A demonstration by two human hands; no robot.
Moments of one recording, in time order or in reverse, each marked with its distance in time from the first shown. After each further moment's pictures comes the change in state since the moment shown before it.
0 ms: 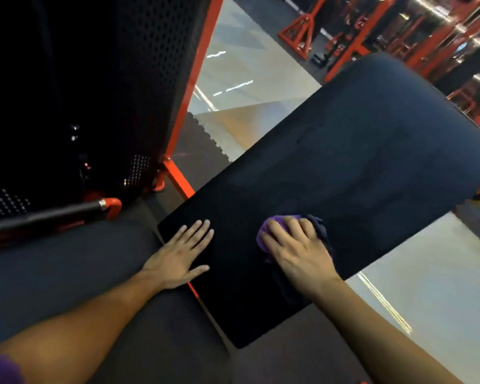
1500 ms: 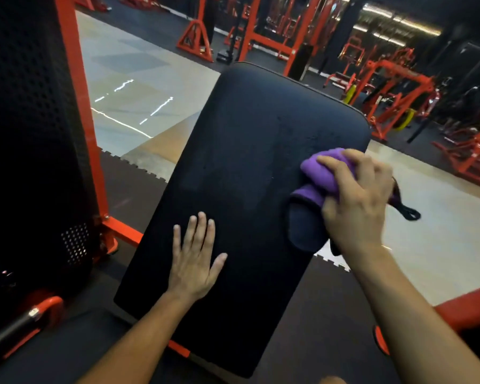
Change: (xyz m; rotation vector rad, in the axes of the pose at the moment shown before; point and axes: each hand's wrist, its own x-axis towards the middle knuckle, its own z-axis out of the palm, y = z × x) left_hand 0.130 0.087 -0.070 -0.097 0.491 0.113; right_hand -0.054 0.111 -0.067 0.012 0.449 1.035
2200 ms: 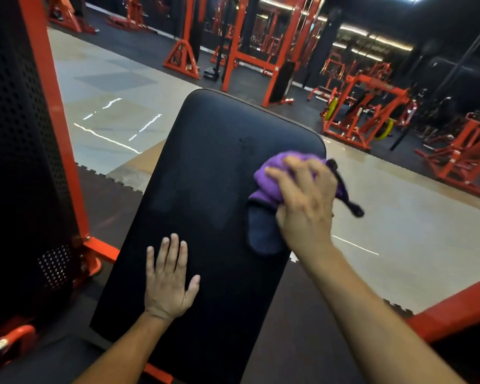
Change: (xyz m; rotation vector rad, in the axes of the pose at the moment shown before) left_hand 0.004 0.002 0.013 0.038 0.107 0.016; right_hand 0.018 -0.004 0.017 0.031 0.058 -0.174
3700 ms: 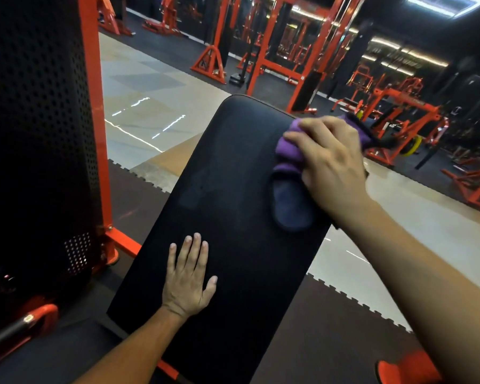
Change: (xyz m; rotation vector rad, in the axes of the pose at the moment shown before) left_hand -0.002 0.003 -0.002 0.021 -0.006 0.014; right_hand 0.087 0.023 -0.004 -0.032 -0.042 -0.304
